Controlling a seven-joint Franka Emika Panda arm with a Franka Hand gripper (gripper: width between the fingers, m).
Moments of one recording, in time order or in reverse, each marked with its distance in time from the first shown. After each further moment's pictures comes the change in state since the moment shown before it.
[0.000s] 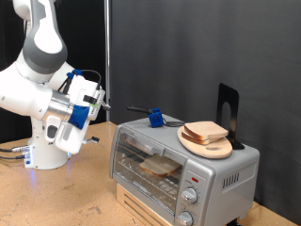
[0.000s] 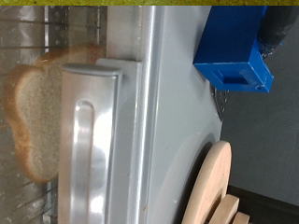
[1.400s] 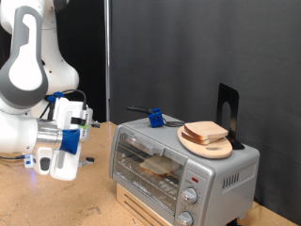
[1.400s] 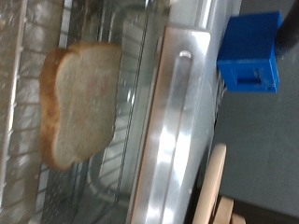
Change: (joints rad) arm -0.027 0.379 -0.073 0.302 -0.091 -0.275 -0.176
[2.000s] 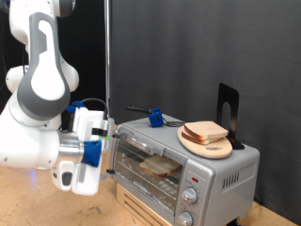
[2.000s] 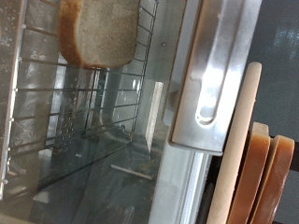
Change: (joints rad) arm 0.021 0.174 0.077 0.193 0.120 0.055 0.028
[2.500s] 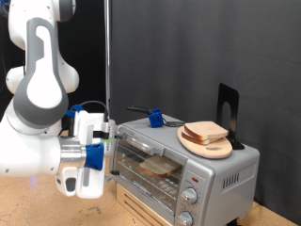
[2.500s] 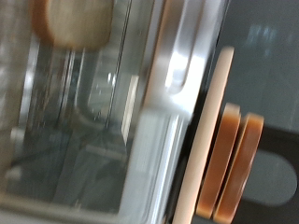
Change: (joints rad) arm -0.014 0.053 0.004 0.054 0.051 -0.070 -0.012
